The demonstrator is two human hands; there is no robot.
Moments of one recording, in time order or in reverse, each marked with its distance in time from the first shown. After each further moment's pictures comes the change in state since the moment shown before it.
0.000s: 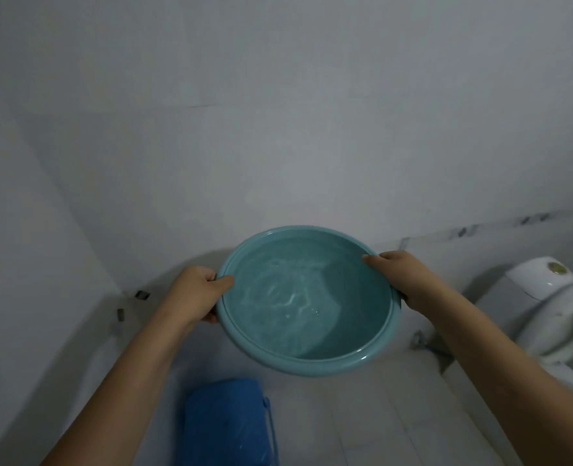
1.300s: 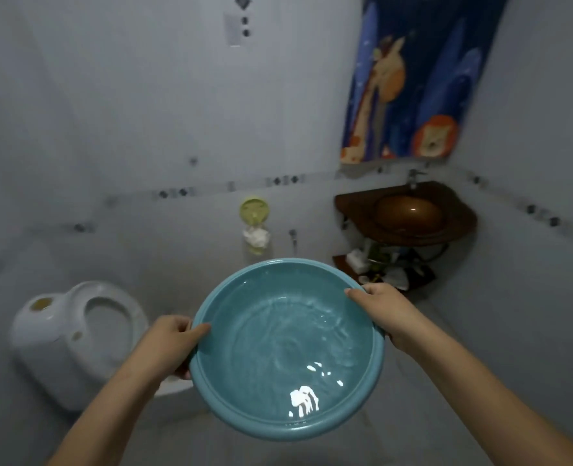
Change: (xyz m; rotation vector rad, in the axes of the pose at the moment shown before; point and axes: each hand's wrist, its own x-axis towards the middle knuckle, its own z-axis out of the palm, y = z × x) left_hand -0.429 0.210 0.628 0.441 -1.284 0.643; right_hand -0.517 0.394 -0.459 0.427 1.227 0.580
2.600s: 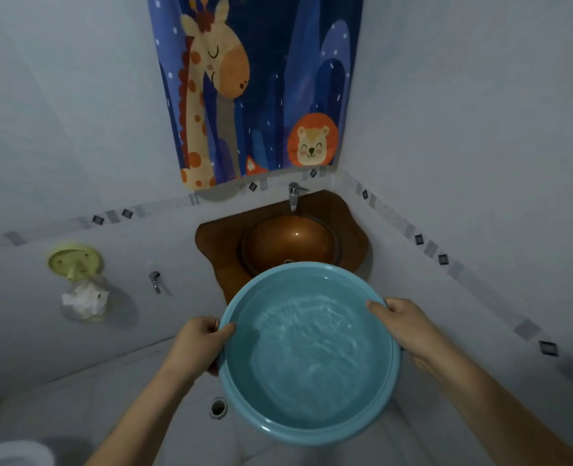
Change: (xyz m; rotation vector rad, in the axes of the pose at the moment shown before) left_hand 0.287 0.356 0.498 0.071 -0.256 0.080; right_hand 0.365 0.128 -0.472 0.077 0.286 0.120
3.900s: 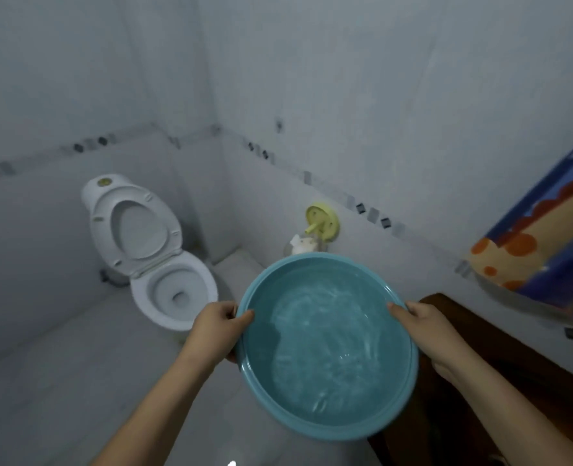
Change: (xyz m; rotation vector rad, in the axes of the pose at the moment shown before) left_hand 0.099 -0.060 -0.137 -0.425 0.971 -0.524; right_hand 0.288 -0.211 0.373 -0.388 -1.014 -0.422
